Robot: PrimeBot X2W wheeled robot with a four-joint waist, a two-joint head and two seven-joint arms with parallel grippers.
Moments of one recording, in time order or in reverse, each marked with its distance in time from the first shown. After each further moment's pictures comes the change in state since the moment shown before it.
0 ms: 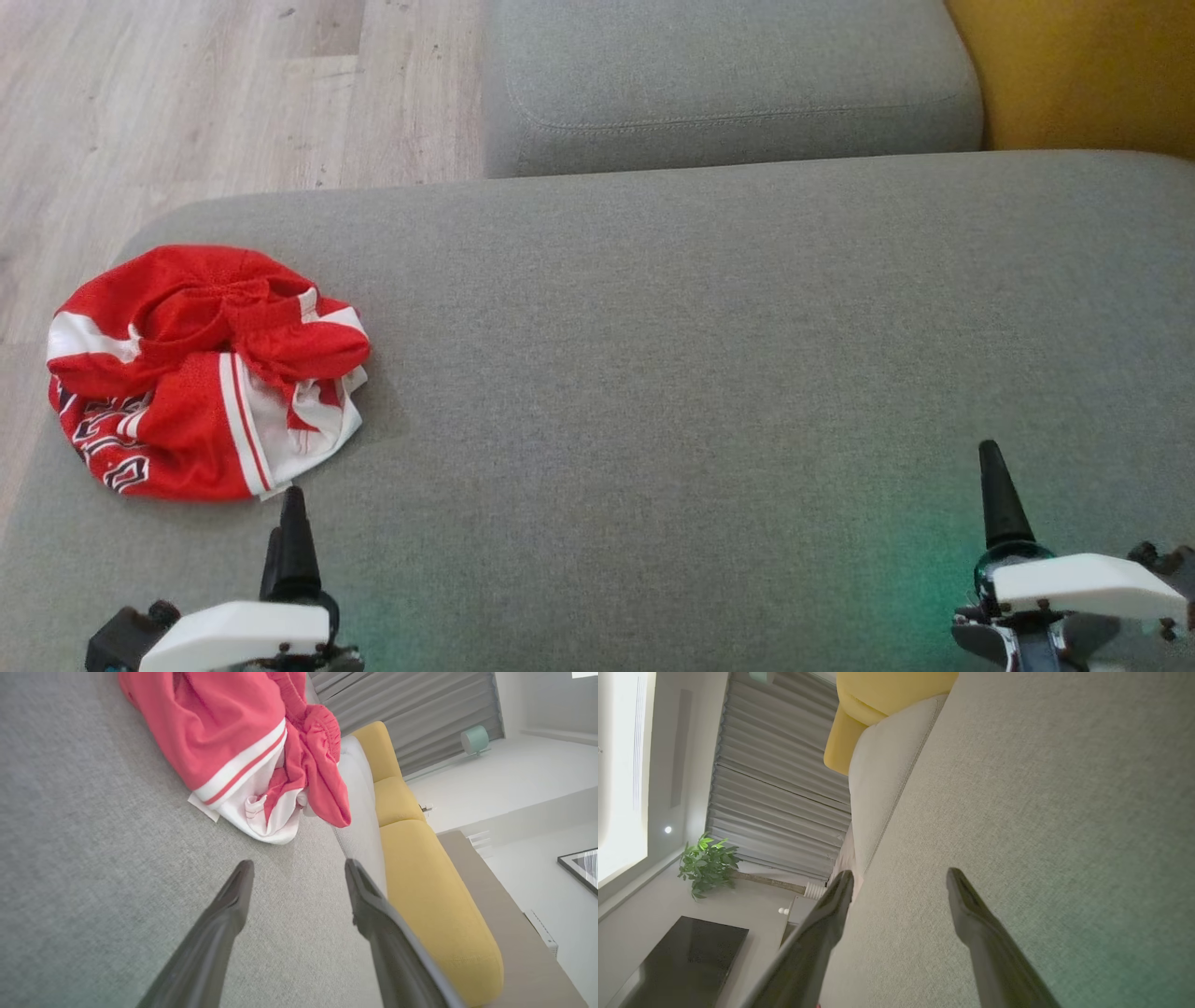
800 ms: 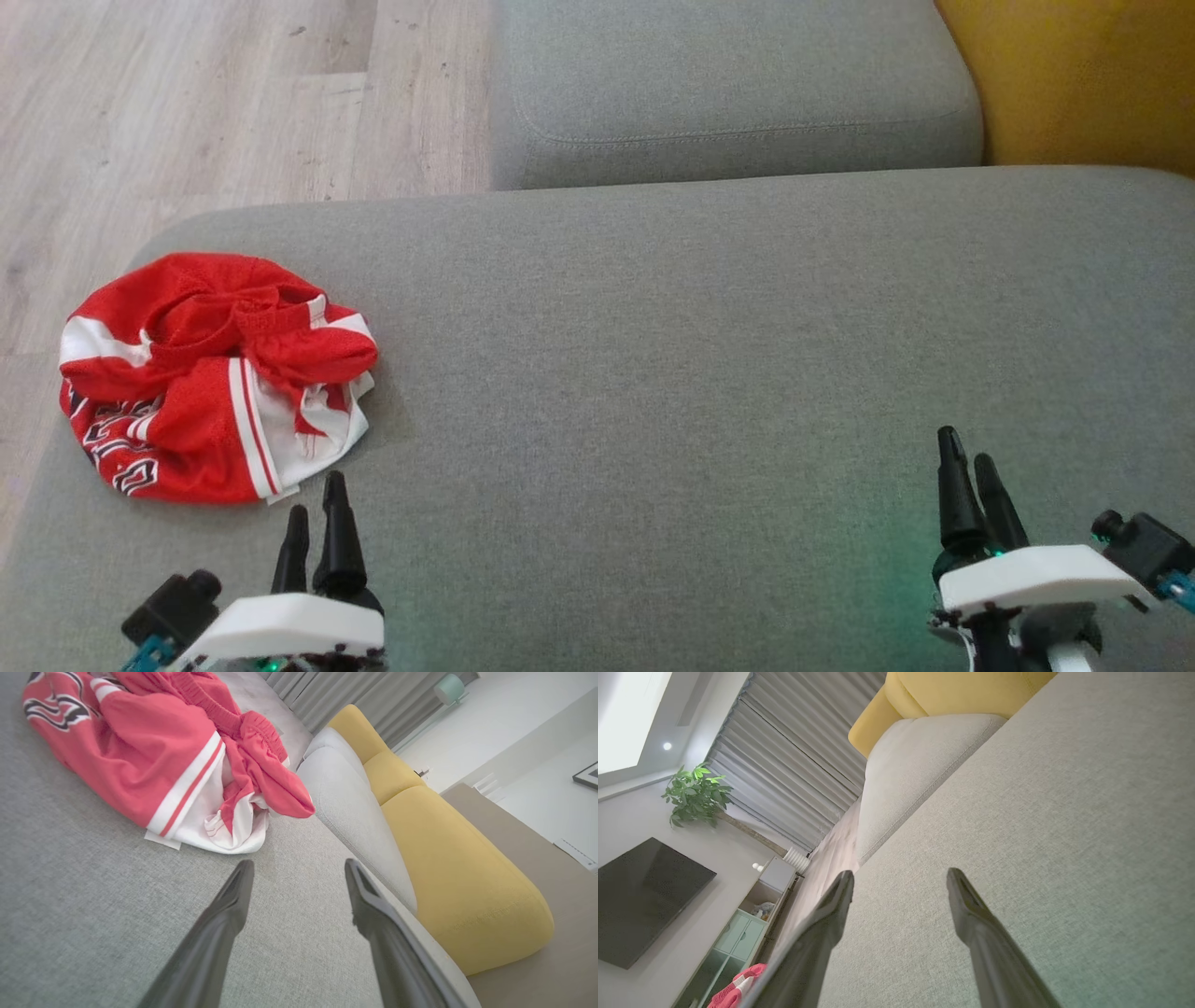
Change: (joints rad) left arm 0.000 0.001 -0.073 -0.023 0.307 0.030 -0.072; right arm 0.000 0.000 0.066 -0.035 -0.328 0.000 -0.075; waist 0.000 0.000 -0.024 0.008
